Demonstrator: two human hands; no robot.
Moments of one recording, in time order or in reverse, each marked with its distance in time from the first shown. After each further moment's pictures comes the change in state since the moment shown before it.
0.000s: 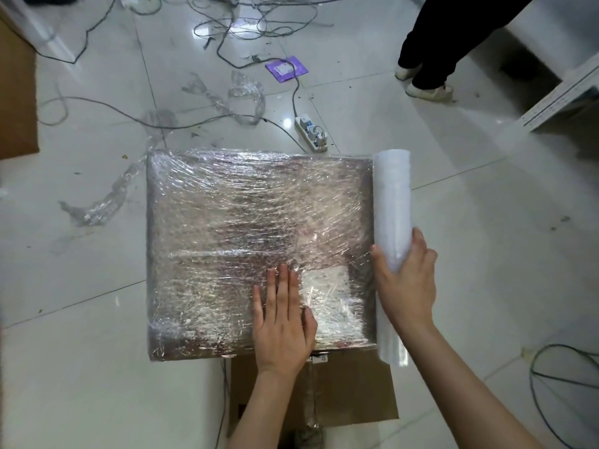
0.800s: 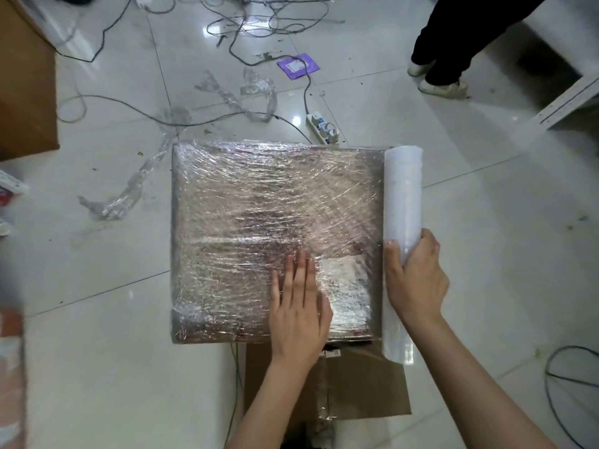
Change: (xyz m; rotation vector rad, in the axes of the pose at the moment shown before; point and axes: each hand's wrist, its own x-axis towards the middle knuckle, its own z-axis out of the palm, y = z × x) left_hand 0.009 -0.003 -0.017 -0.069 0.018 0.039; right_hand -0.008 -0.011 0.007 -0.111 0.038 -0.070
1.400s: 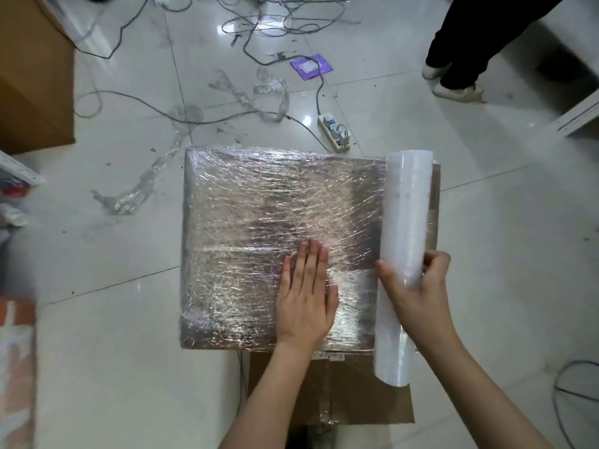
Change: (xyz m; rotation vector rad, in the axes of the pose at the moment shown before) left_hand 0.025 -0.008 0.001 0.062 -0.027 0.049; right_hand -0.020 -0.004 -0.013 0.500 -0.196 -0.010
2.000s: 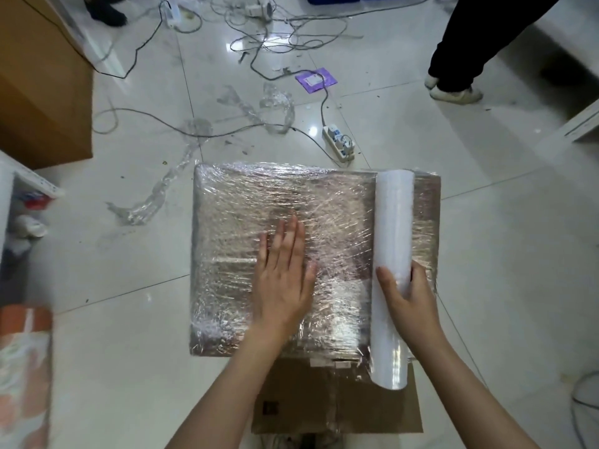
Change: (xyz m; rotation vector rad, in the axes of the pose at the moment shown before) left_hand 0.033 -0.032 -0.045 -0.102 0.056 -0.002; right_hand 0.001 0.011 0.008 -0.001 -0.108 0.091
